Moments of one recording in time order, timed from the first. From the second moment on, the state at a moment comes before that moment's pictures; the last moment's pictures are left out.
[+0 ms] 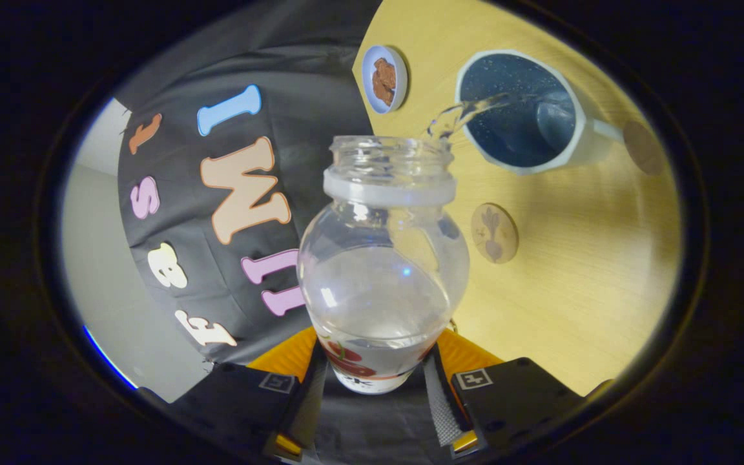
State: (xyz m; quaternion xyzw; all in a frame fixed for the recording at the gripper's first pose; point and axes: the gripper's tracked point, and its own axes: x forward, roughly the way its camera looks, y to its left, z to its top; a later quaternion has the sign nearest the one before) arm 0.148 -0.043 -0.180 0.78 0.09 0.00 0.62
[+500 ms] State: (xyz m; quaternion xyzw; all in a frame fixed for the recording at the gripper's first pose) arm 0.150 -0.047 -0.173 0.80 0.08 0.00 0.59
